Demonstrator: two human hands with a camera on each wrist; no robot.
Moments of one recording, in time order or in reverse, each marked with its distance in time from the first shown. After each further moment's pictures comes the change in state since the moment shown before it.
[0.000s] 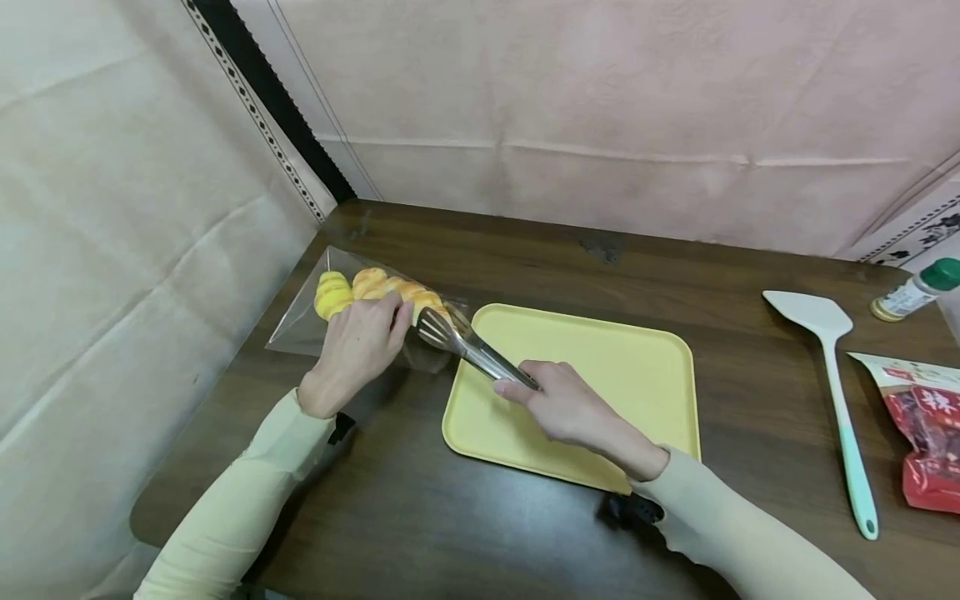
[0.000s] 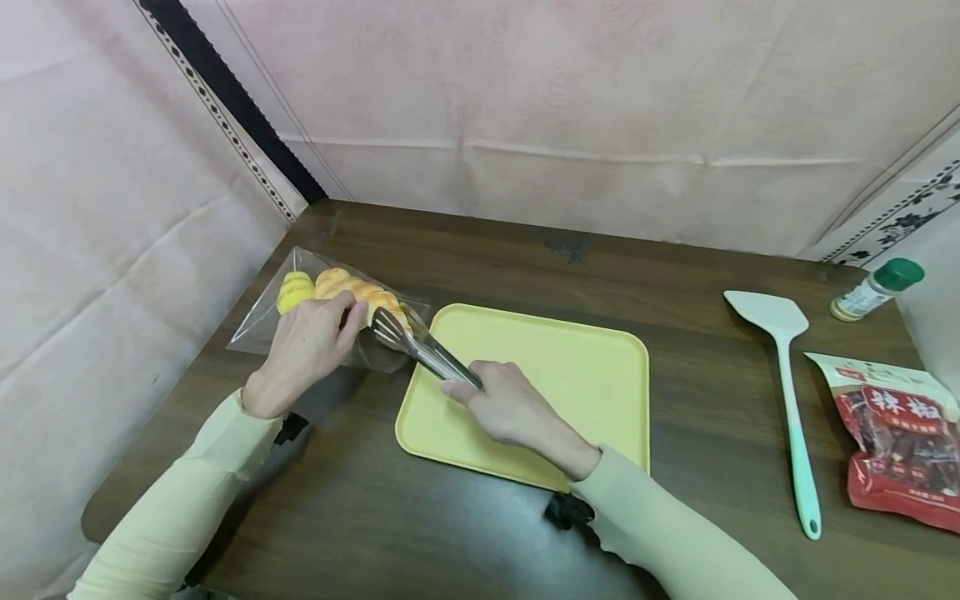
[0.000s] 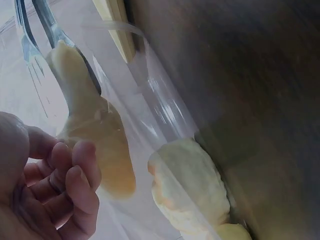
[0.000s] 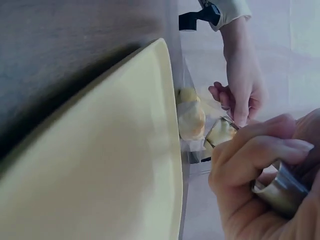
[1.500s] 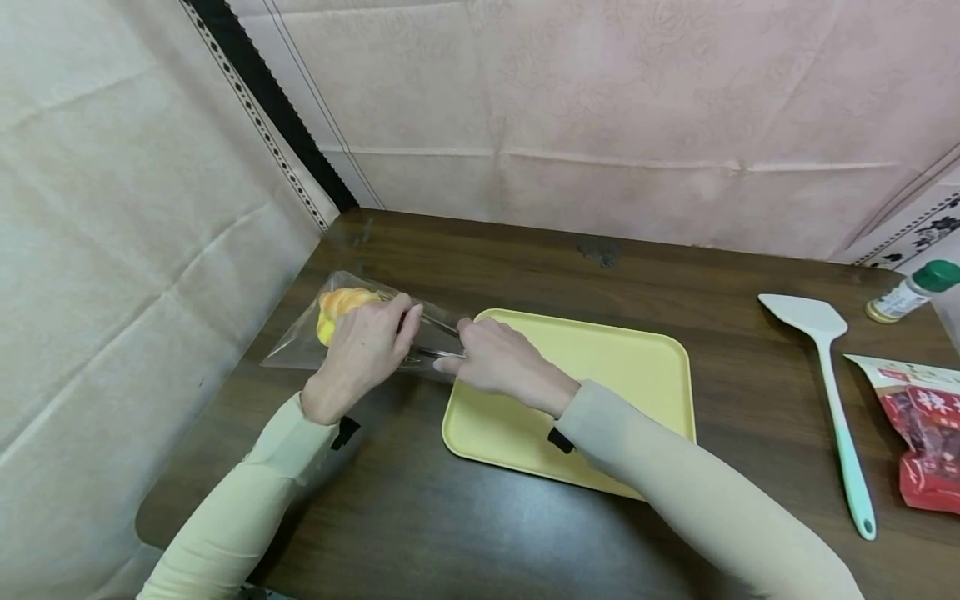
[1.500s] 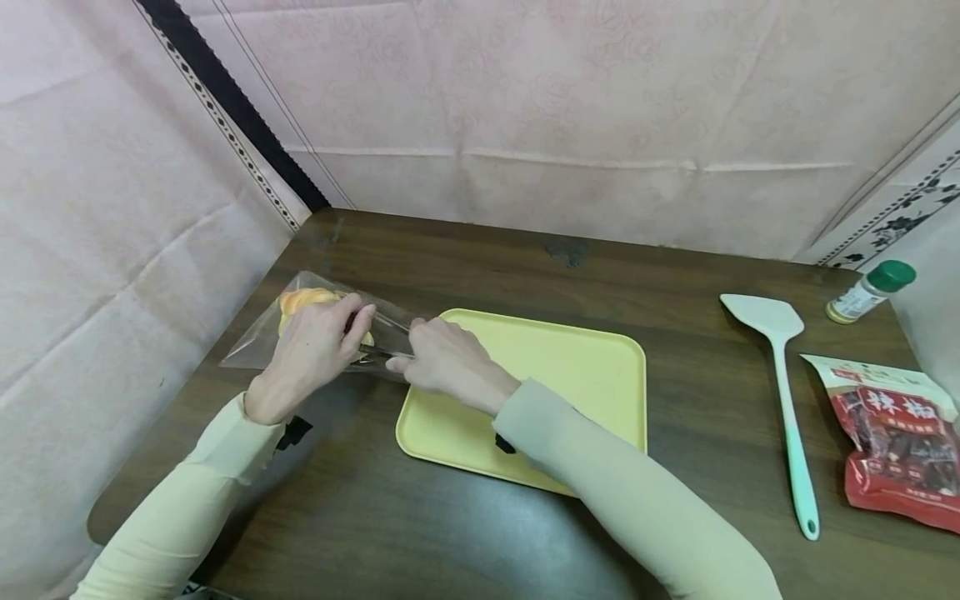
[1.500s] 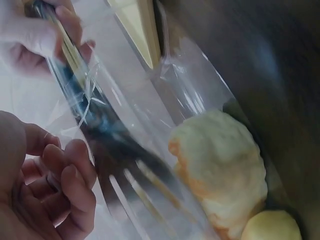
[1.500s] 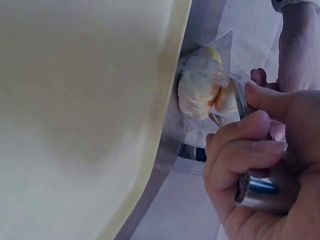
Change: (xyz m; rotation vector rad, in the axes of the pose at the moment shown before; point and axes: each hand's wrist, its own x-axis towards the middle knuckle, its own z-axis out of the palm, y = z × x) left_hand 0.002 0.016 -0.013 0.000 0.000 0.096; right_hand 0.068 -0.060 0.013 -0.417 0.033 -0.129
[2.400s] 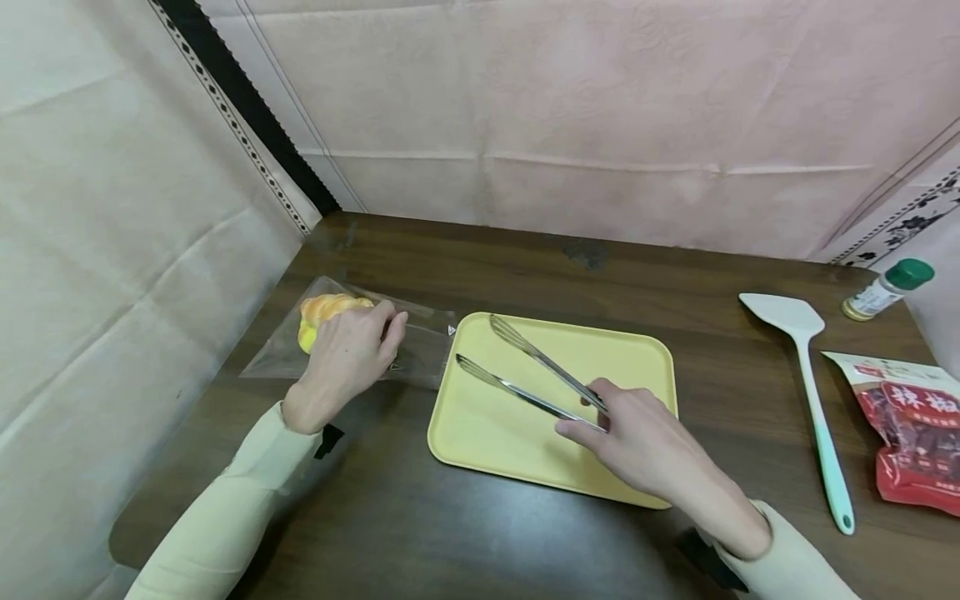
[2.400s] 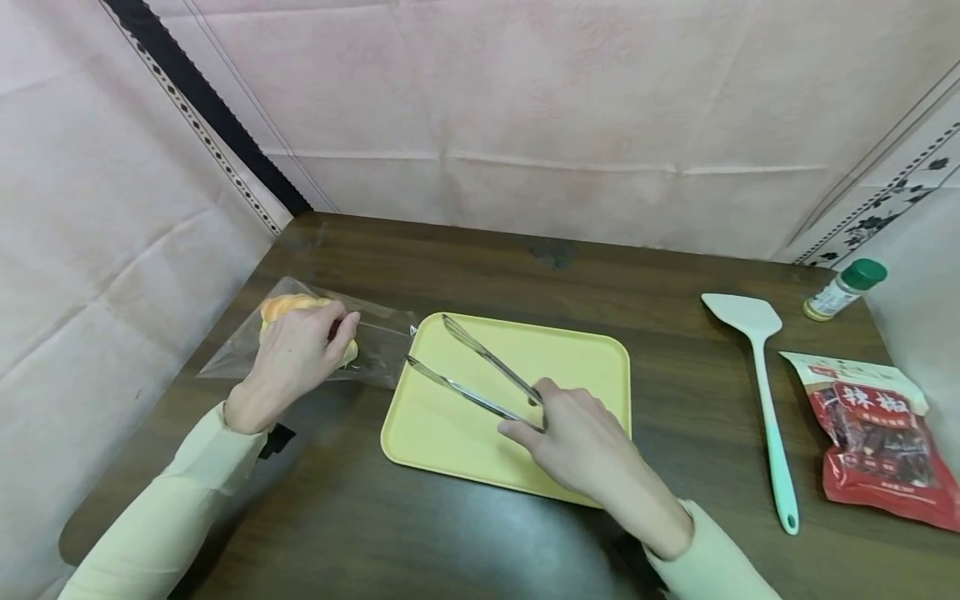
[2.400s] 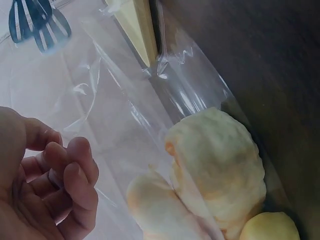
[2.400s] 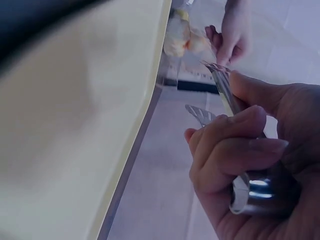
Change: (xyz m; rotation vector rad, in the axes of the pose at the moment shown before) left_hand 0.001 -0.002 0.003 -0.017 -0.021 -0.036; right_hand -0.160 0.080 -0.024 0.138 0.156 0.226
